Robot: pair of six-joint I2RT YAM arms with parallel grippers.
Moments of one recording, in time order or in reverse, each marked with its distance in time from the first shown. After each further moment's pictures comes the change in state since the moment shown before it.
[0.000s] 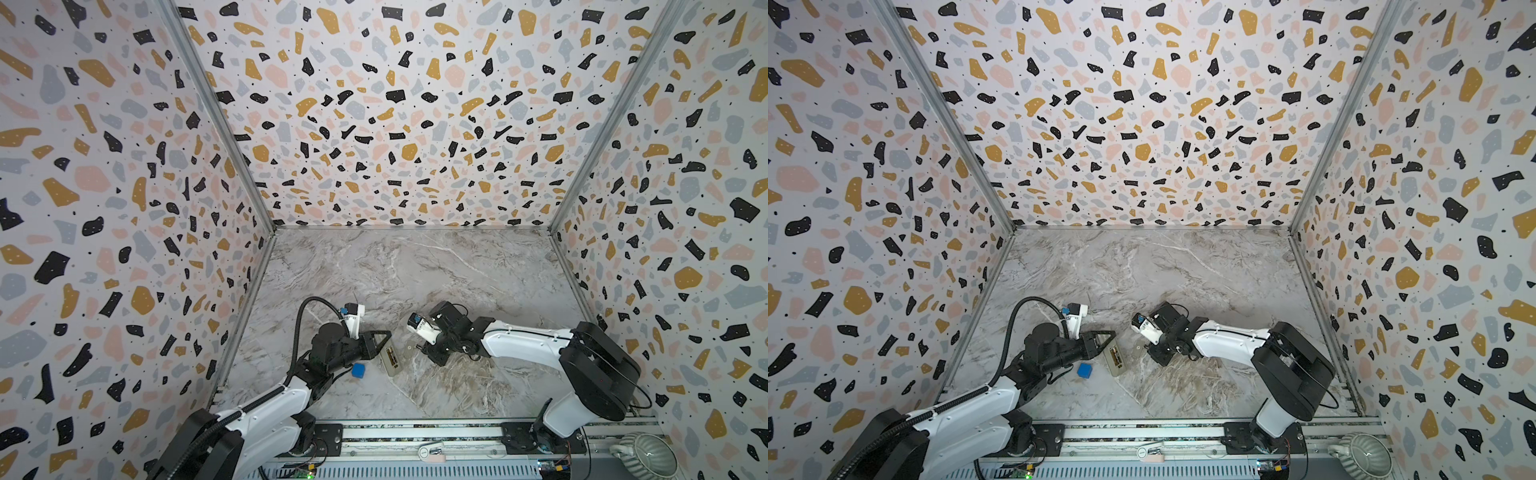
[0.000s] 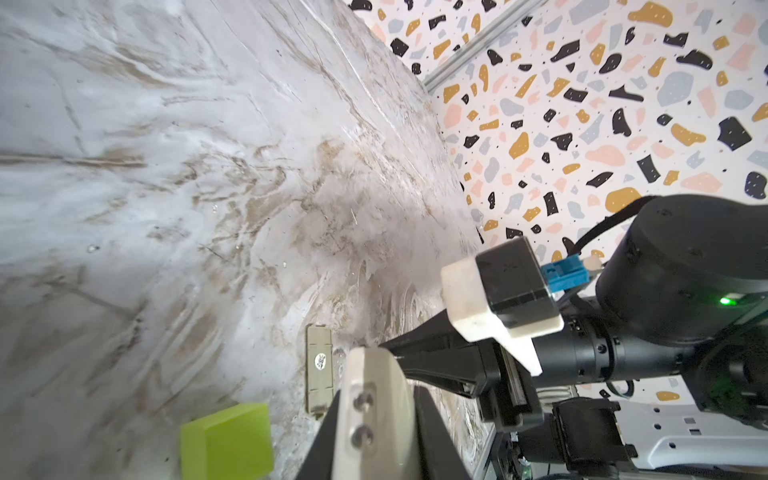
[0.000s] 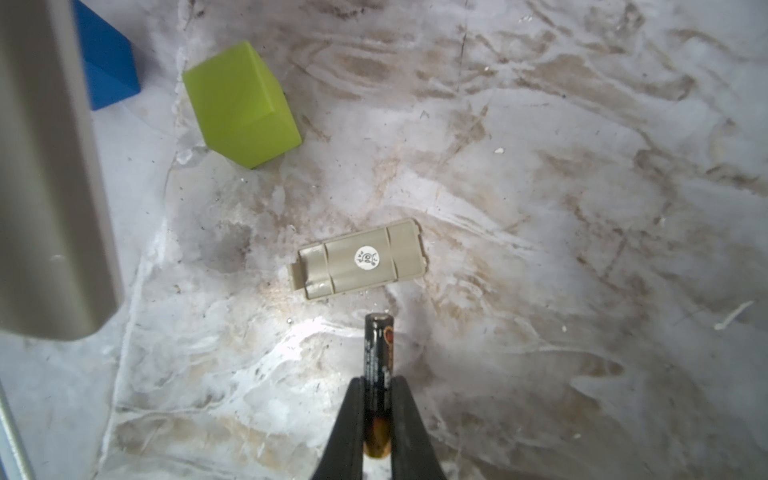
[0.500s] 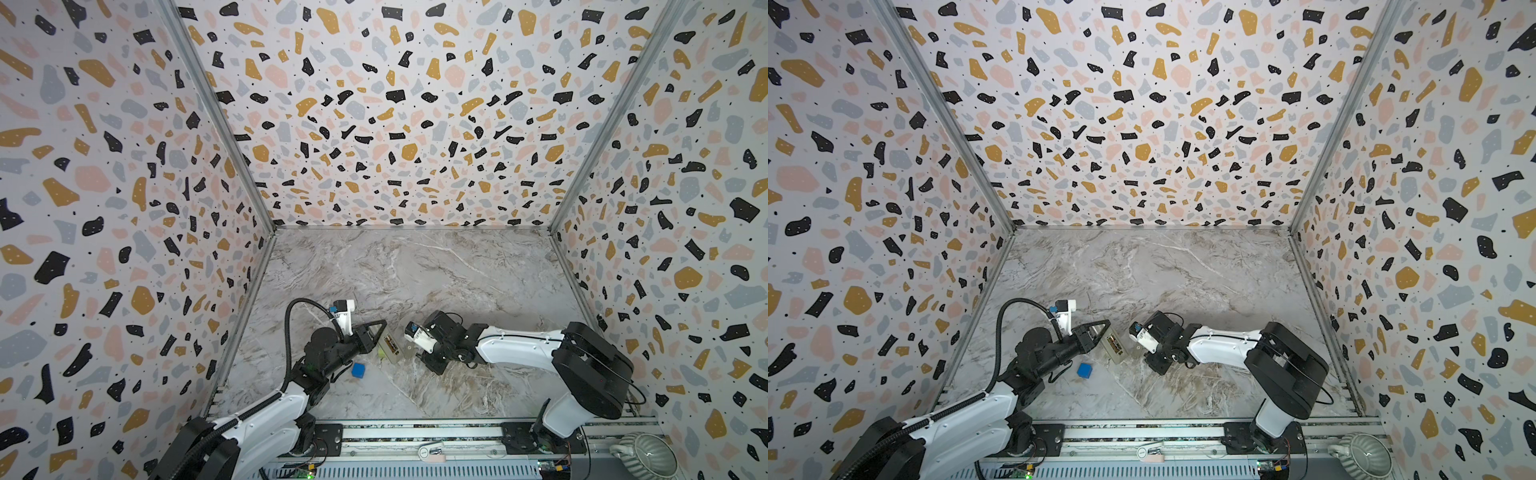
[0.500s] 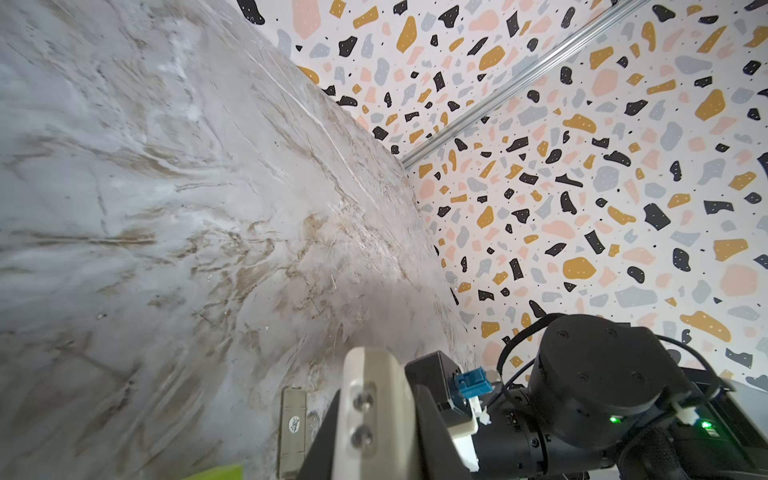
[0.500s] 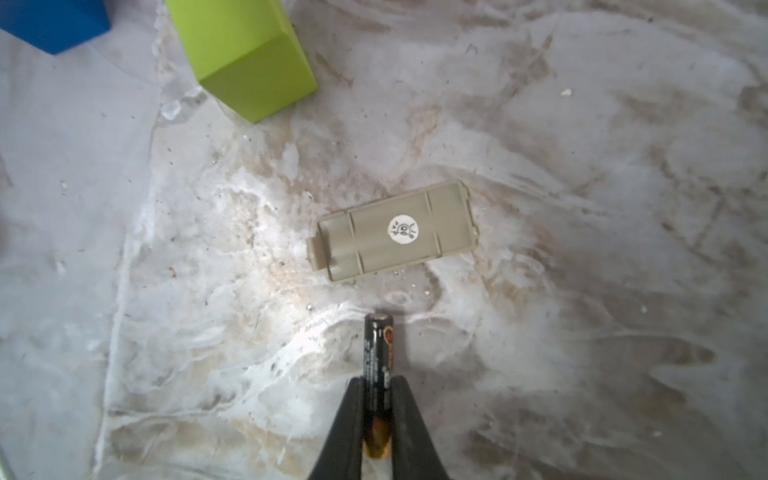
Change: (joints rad) left arm -0.001 -0.037 -0.037 0.166 -0.101 -0.104; right arm 0.058 0.031 -0.015 -0.004 0.056 0.051
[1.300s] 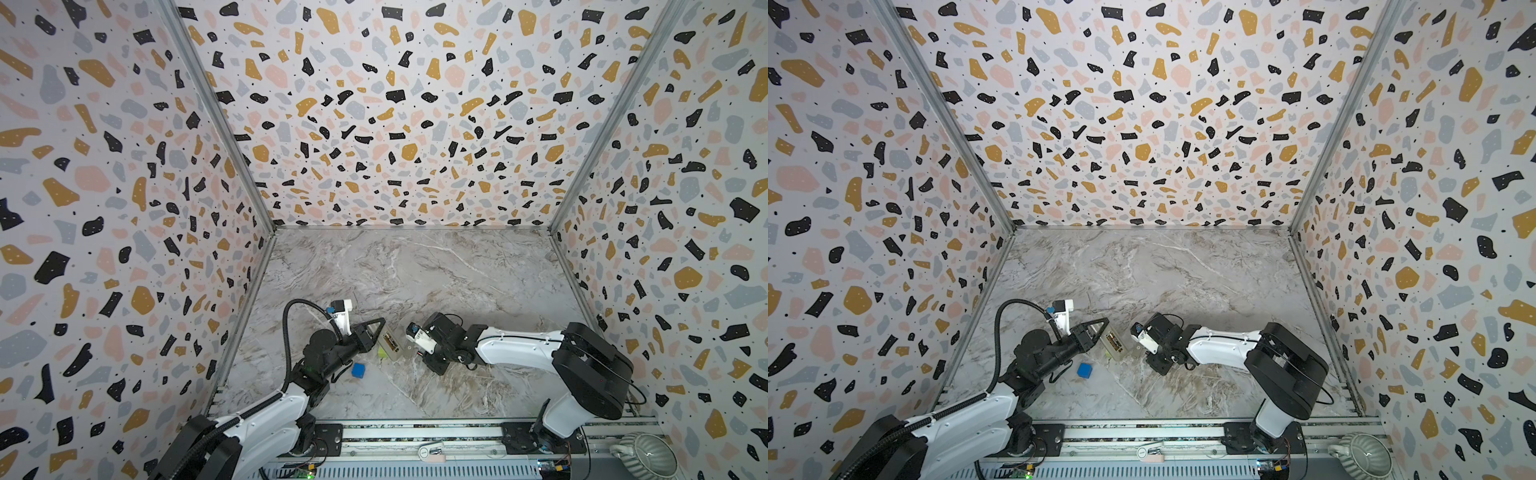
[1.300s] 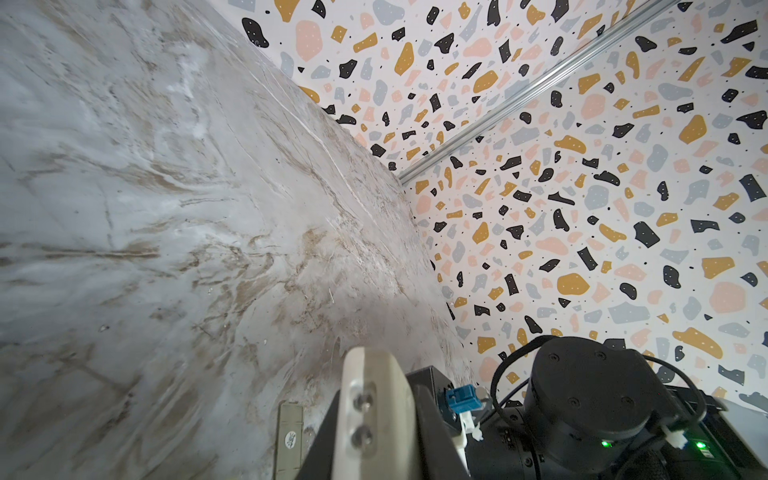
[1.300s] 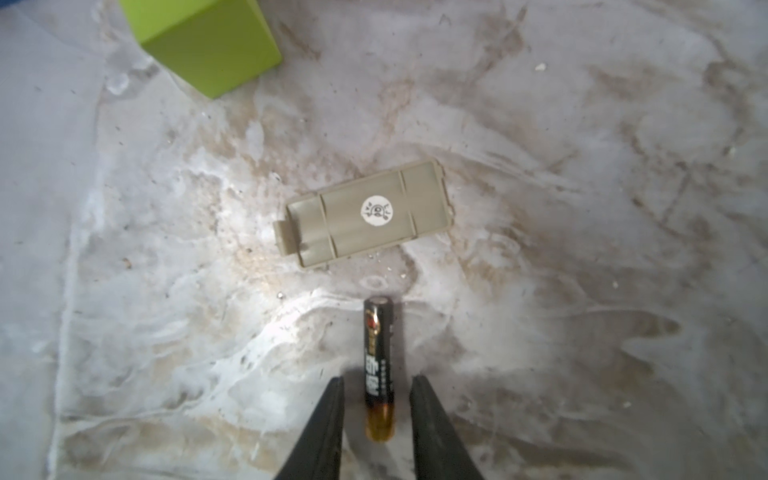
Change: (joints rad) left arm -0.006 0.010 -0.014 0.055 -0.028 -0.019; right arm 0.009 -0.005 -0.001 -0.029 0.068 0.008
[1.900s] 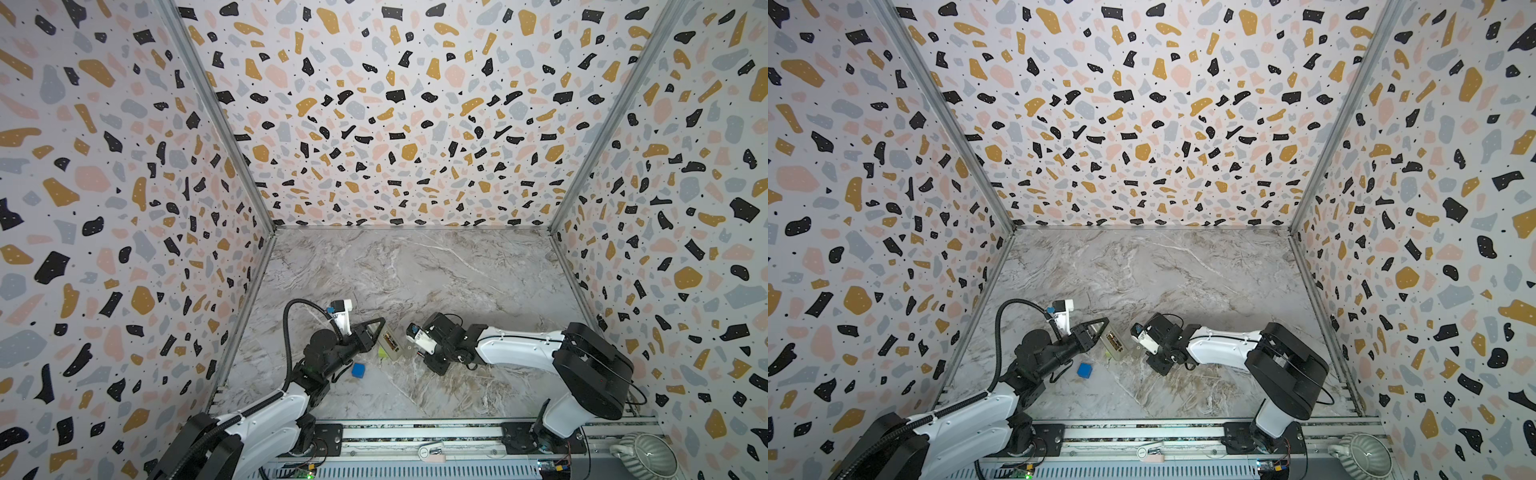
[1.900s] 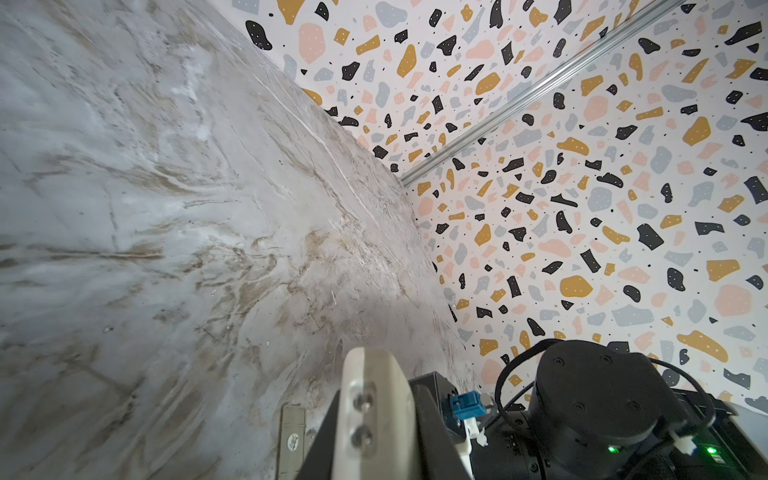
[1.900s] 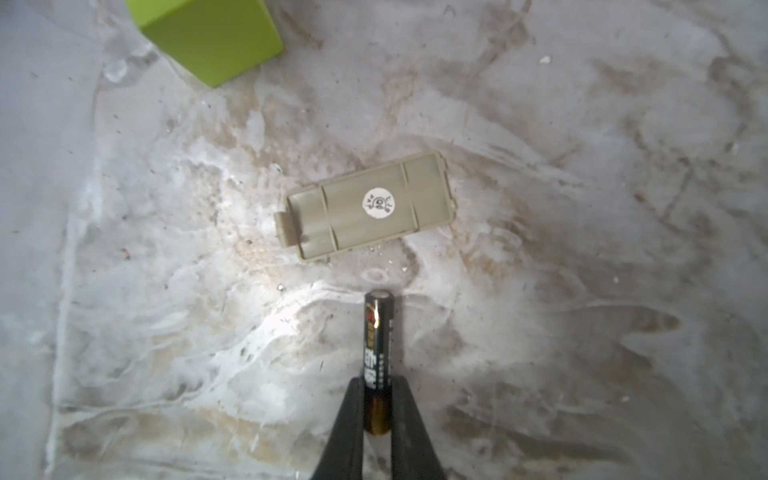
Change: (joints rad) left arm -0.005 0.016 0.000 0.013 -0.013 0.001; right arm 0.001 0.000 0.006 -0.017 0.013 -0.019
